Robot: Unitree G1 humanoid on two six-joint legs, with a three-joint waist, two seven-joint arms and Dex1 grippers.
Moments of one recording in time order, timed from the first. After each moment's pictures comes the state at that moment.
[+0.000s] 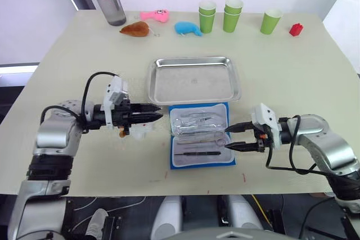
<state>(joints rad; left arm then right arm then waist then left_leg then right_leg) -0.43 0.82 0.07 0.10 -0.50 0.48 -1.42 -0.31 -0.68 0.17 -0.27 0.42 0.50 1.21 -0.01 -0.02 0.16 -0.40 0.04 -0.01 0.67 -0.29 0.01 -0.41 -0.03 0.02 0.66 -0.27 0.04</state>
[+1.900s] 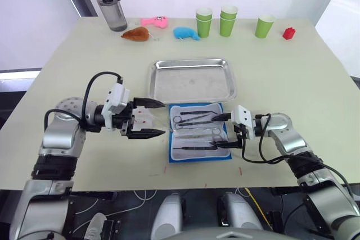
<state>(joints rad) -0.46 0.80 0.01 0.18 -0.47 0.17 -1.52 -0.52 -0.40 0.30 0.44 0.14 -0.07 1.24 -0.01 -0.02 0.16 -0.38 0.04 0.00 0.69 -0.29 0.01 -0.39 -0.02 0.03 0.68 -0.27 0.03</state>
